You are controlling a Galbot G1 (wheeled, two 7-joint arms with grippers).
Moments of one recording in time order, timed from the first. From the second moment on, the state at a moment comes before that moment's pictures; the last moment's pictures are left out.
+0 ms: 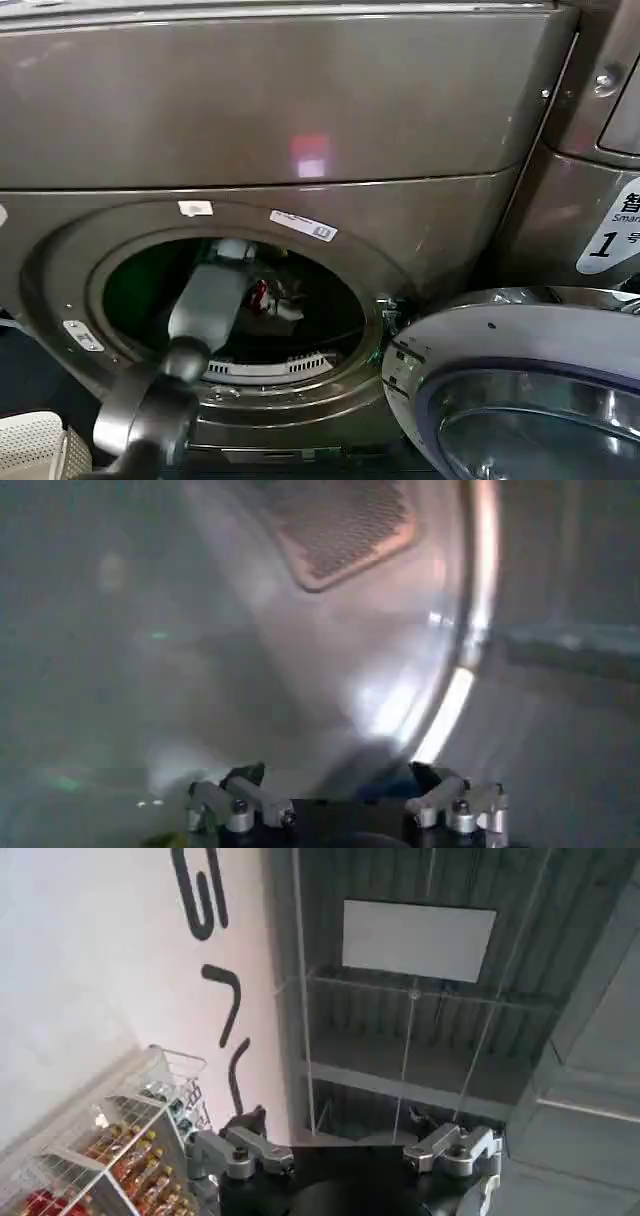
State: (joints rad) left arm -0.08 -1.48 -0.08 -0.29 0.36 0.00 0.72; right arm -1.94 1.06 2.83 1.81 0.58 0.02 -0.27
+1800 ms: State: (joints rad) left arm -0.14 -1.47 0.10 -0.11 0.95 -0.06 0.91; right arm -1.95 1.08 2.84 1.82 0.58 0.02 -0.27
